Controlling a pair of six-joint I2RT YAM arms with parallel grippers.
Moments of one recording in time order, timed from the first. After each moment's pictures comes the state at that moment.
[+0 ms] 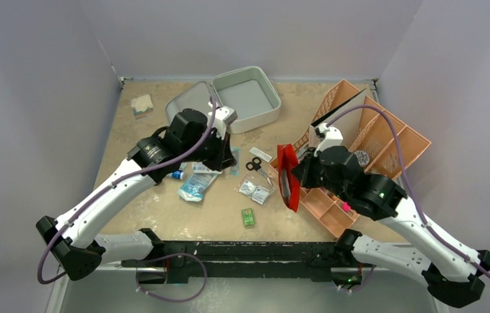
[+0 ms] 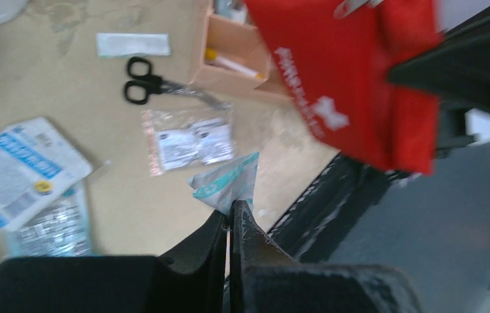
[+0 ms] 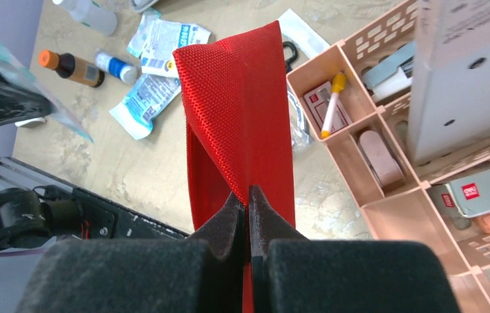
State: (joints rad) left arm -0.74 1.18 1.30 -0.78 0.21 -0.24; right arm 0.87 0.82 1.06 -0.83 0.29 0.67
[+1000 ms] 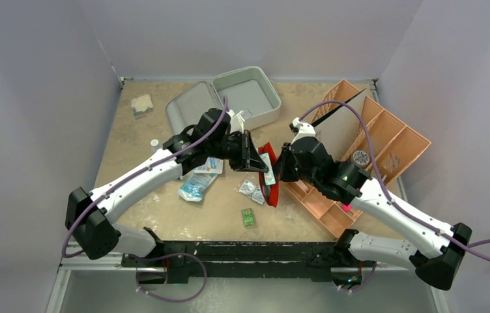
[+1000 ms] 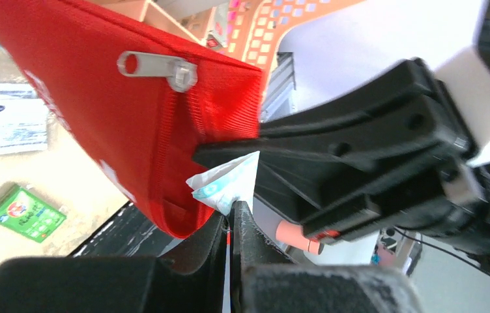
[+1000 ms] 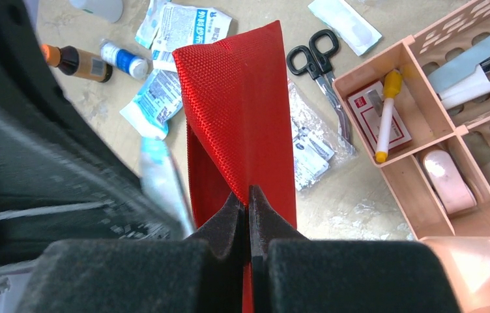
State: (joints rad) left arm -0.76 1.37 1.21 -0.41 0.54 -0.96; right arm 0.87 1.04 1.04 -0.64 0.21 0.73
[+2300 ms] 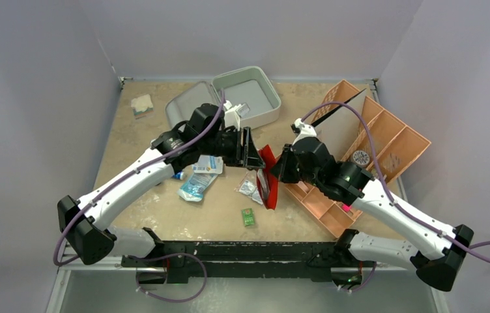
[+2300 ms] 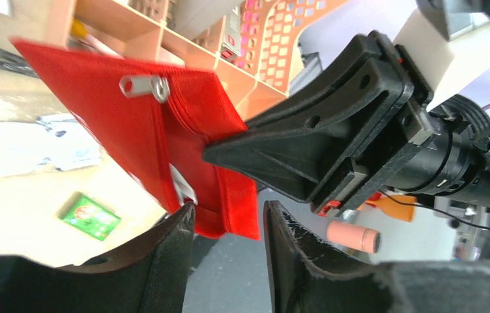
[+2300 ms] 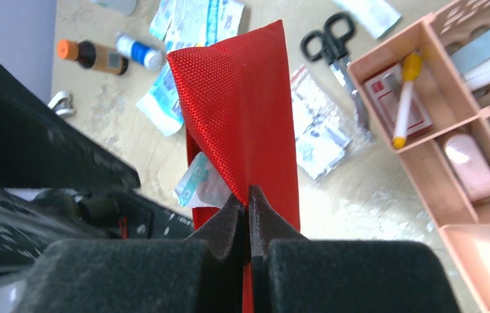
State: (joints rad) left arm -0.76 1.33 1.28 -0.53 0.49 -0.76; right arm 0.87 1.03 1.04 -0.64 0.18 0.77
